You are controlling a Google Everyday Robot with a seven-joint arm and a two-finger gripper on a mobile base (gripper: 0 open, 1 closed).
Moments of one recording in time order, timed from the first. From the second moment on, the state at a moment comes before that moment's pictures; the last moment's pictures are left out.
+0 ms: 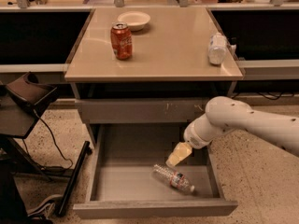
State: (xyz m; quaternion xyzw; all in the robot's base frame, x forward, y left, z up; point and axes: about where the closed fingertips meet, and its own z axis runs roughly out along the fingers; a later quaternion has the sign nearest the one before) arm 0.546 -0.116 0.574 -0.46 0.85 0.16 0.18
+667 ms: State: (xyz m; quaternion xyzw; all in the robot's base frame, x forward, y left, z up) arm 0.557 -0.109 0.569 -0.45 0.86 0.16 0.20
